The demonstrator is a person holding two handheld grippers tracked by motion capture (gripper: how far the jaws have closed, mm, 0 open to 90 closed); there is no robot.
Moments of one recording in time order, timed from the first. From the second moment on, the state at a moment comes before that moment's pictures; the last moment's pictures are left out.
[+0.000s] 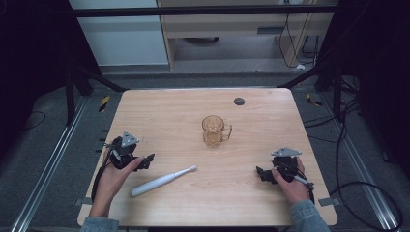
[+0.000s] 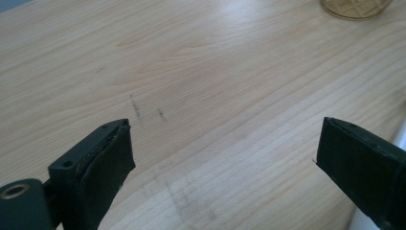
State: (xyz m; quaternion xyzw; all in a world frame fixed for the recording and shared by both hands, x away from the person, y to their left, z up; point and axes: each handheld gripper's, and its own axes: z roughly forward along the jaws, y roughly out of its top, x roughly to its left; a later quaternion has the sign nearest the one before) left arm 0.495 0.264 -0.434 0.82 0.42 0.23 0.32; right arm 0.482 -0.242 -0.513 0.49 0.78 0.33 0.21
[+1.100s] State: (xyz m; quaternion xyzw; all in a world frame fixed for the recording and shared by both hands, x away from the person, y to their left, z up) left arm 0.478 0.200 -0.447 0.89 0.32 0.18 0.26; right arm 0.483 -0.242 -0.513 0.49 0.78 0.33 0.21
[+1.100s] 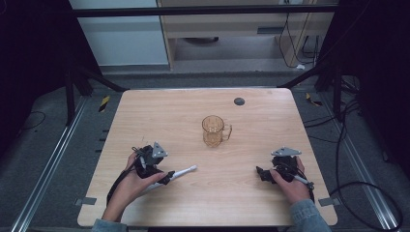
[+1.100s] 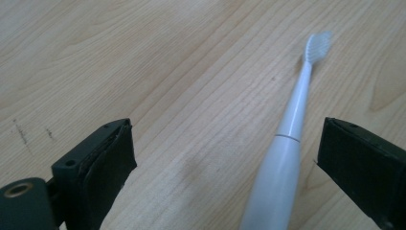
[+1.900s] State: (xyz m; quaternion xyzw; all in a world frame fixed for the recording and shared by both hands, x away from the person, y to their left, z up) left arm 0.471 0.185 -0.453 0.94 0.26 0.15 0.19; right arm 0.483 -0.242 -0.513 0.49 0.78 0.33 0.21
